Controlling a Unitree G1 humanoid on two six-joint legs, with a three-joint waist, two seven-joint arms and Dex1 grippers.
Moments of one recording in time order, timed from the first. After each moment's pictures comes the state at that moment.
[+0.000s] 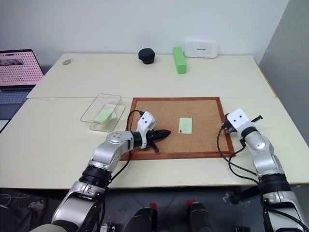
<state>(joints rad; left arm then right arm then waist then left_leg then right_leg) -0.58 0.29 -0.19 0.32 -0.16 0.41 -0.83 -0.44 -0.57 0.02 0.40 -0.21 -0.01 0.23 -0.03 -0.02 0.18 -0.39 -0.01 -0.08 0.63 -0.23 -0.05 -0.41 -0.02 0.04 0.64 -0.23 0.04</state>
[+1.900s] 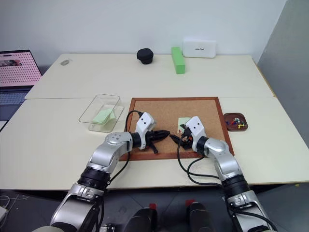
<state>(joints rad) -0.55 0.30 -0.19 0.29 -0.15 0.42 -0.82 -0.46 -0.24 0.19 0.27 0.16 0.19 0.64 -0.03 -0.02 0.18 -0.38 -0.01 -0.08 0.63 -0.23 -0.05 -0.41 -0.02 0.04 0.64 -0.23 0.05</state>
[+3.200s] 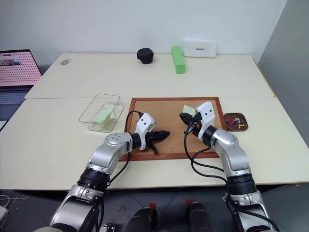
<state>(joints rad) -0.54 0.29 -0.18 0.27 -0.15 0.42 -0.82 -0.46 -0.24 0.04 0.04 0.27 0.36 0.59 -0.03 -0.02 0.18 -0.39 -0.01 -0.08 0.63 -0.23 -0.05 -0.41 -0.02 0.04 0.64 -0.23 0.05</state>
